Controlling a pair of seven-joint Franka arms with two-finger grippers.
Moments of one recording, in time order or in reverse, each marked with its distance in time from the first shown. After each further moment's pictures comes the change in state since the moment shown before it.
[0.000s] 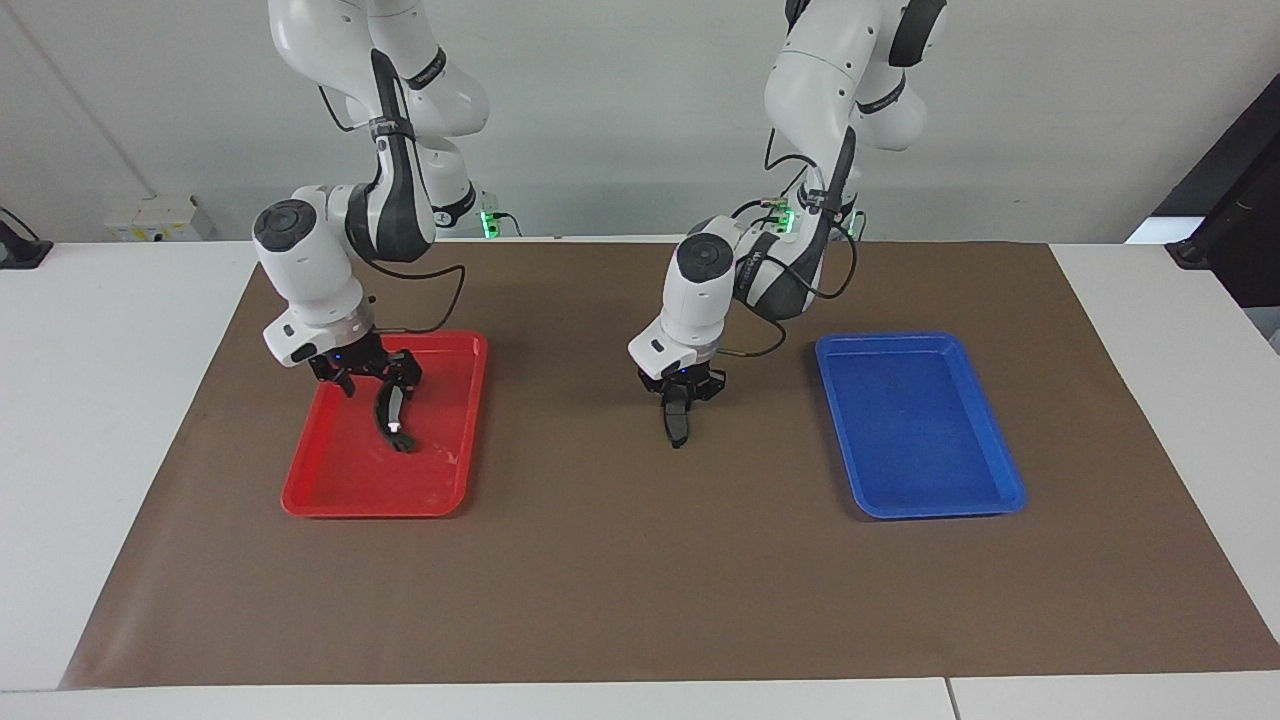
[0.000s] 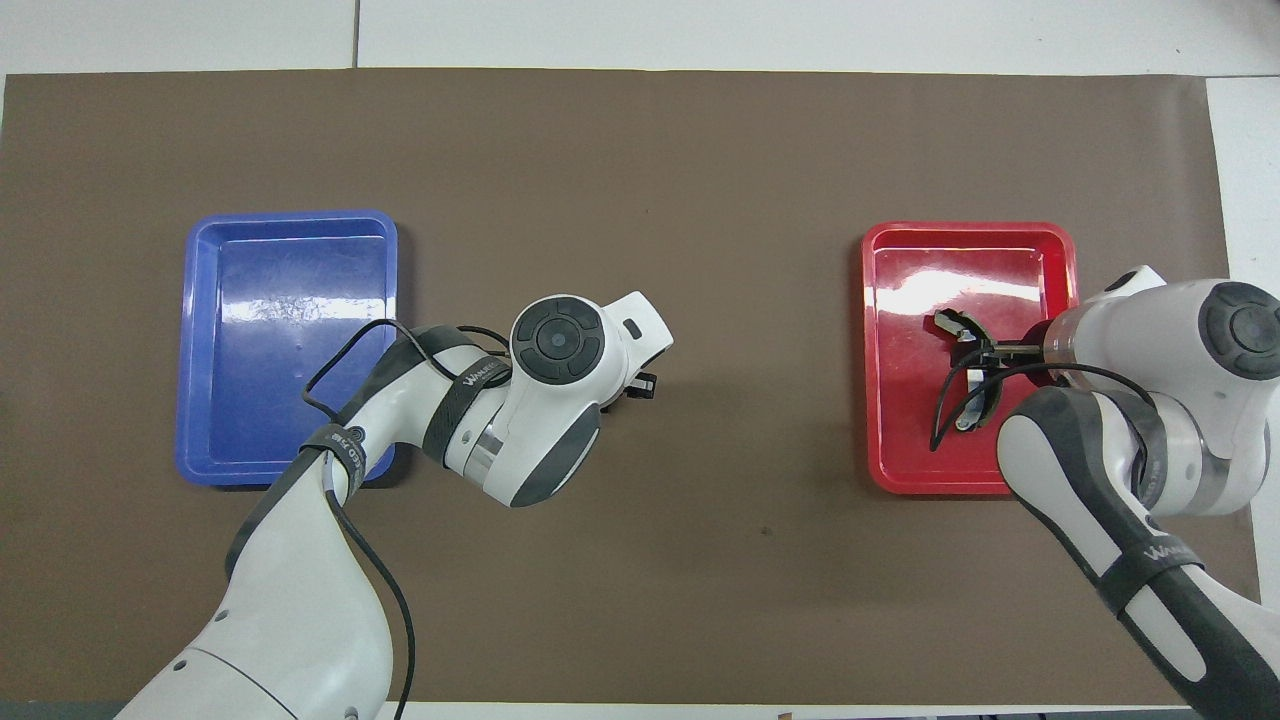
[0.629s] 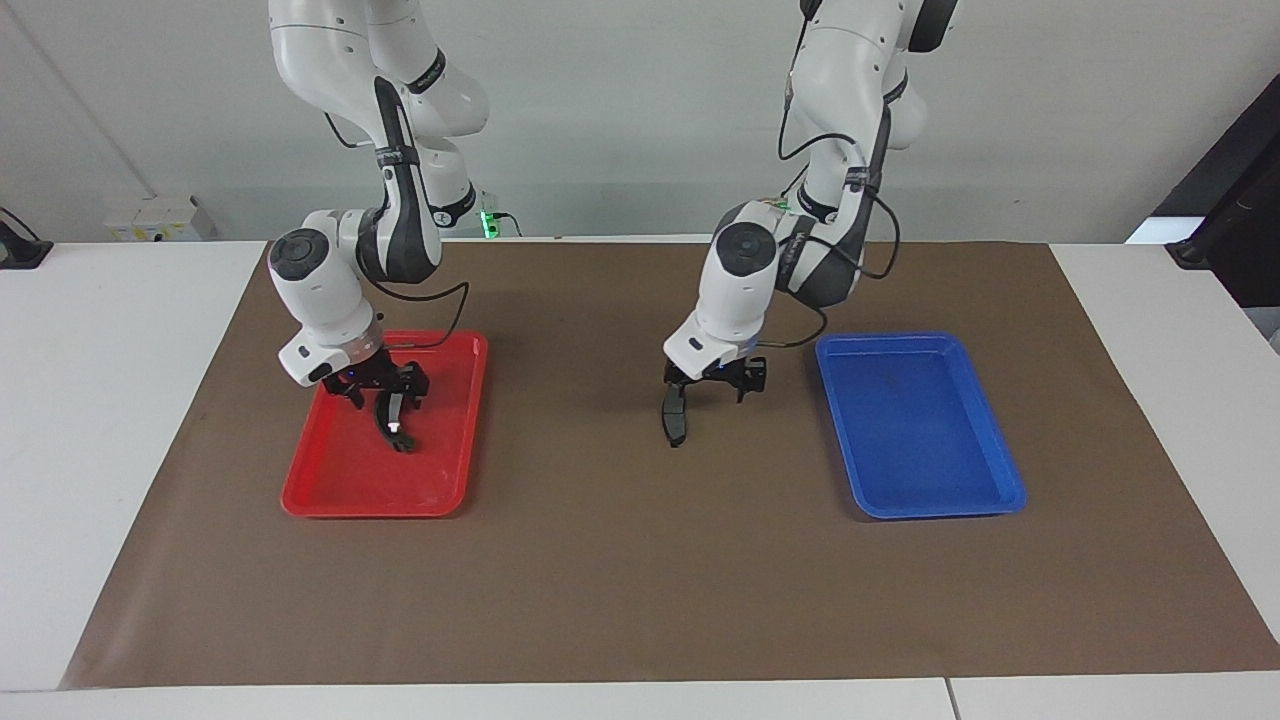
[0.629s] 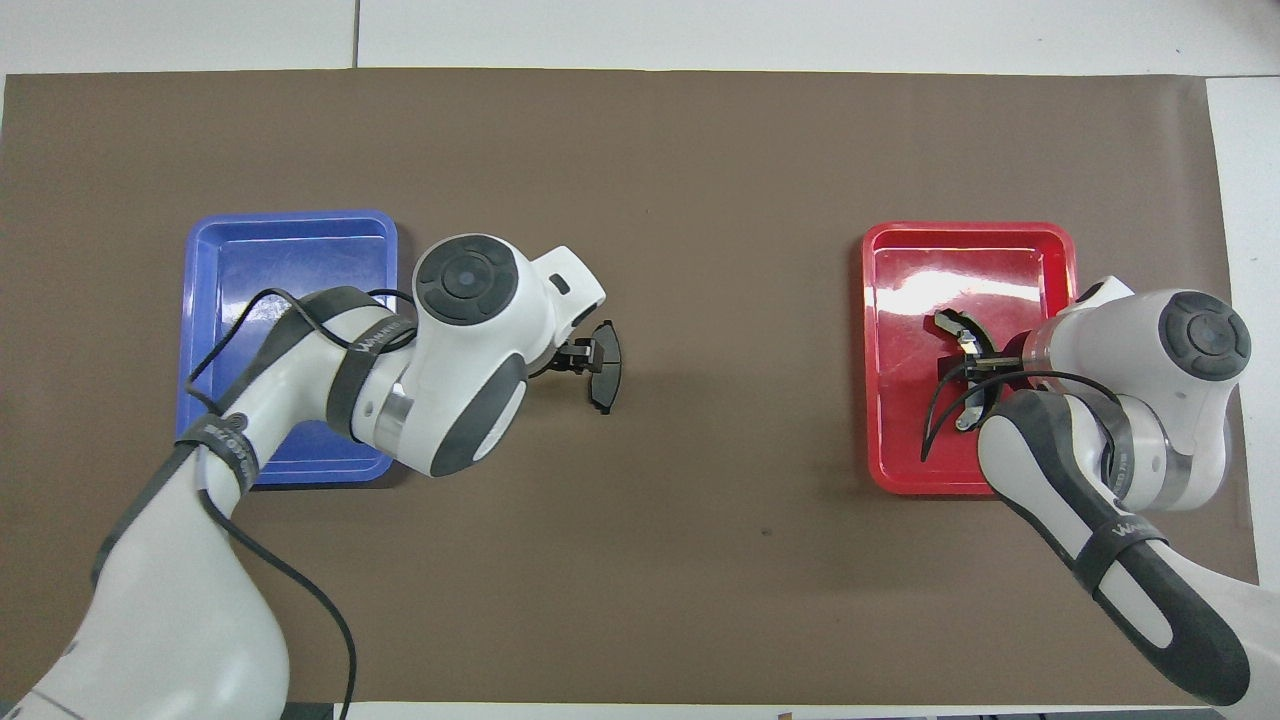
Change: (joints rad) left arm 0.126 -0.128 0.027 0.027 0.000 -0.236 0.024; right arm -0.003 0.056 -0.001 -0.016 0.001 0.029 -0.066
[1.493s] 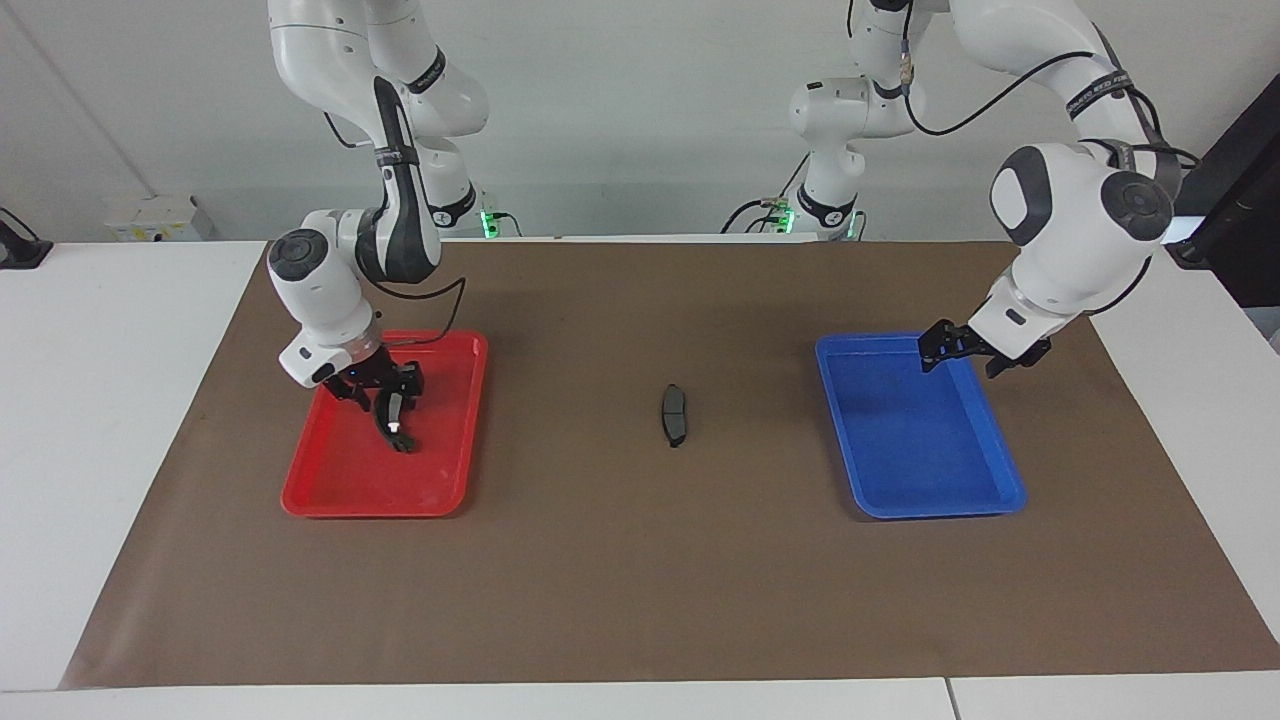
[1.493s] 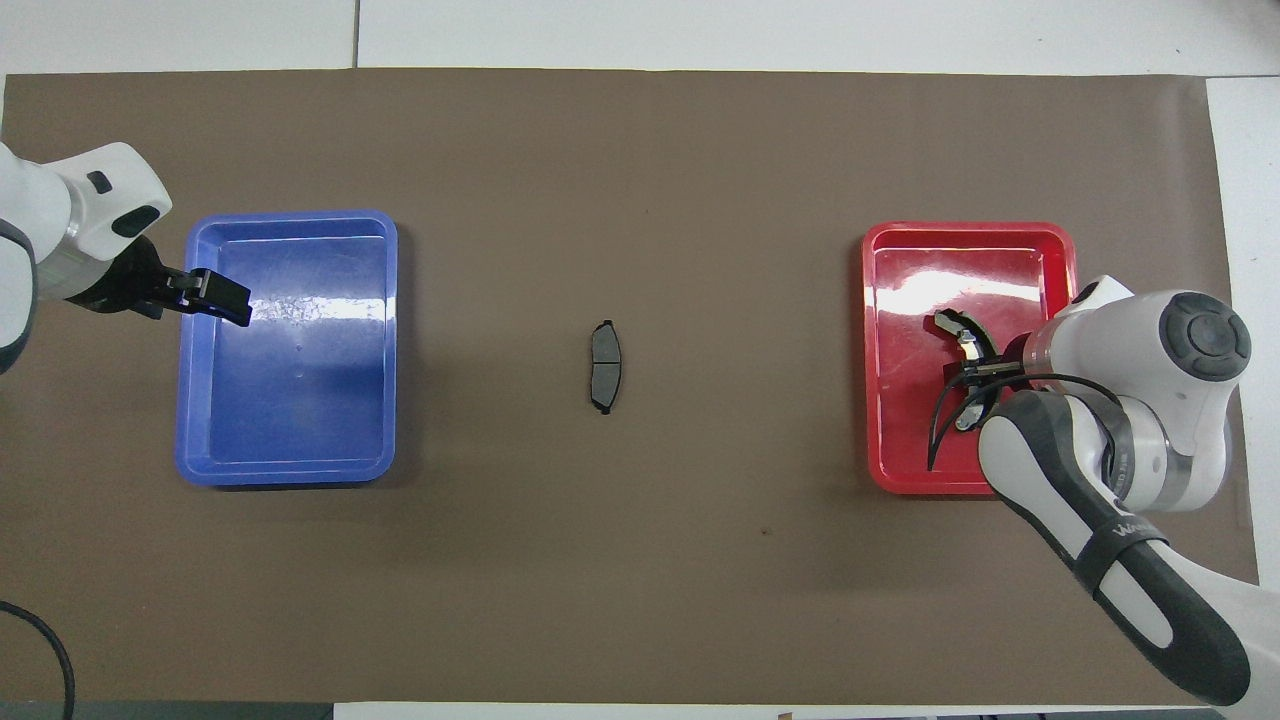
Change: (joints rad) left arm 0.497 -0.133 0.023 0.116 0.003 -0.303 0.528; right arm 0.000 0.000 -0.002 -0.005 0.001 -0.002 -0.069
